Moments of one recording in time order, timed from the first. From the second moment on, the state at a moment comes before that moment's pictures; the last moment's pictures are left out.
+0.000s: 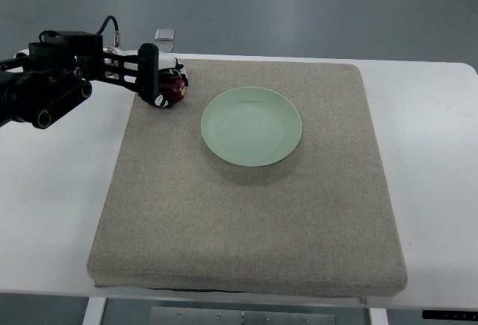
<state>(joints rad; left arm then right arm) -1.19 0.37 -0.12 -0.61 1.47 -0.24 -0.27 0.00 0.00 -0.03 0.13 0.01 0.08 -0.04</state>
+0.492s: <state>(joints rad) -1.20 0.37 -0.12 -0.61 1.46 -0.24 -0.27 0.00 0.00 -0.03 0.13 0.01 0.08 -0.04</state>
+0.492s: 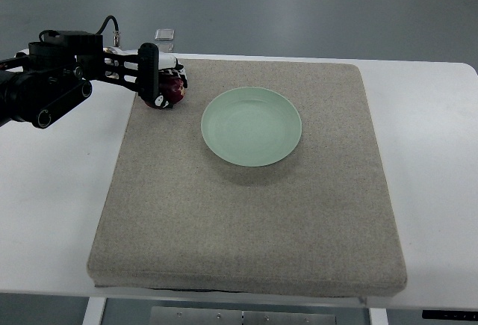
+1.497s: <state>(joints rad) -1.24 0.33 -0.16 -0.87 1.46 -0.17 -0.27 0.00 0.00 -0.03 0.13 0.01 0.08 -0.04</state>
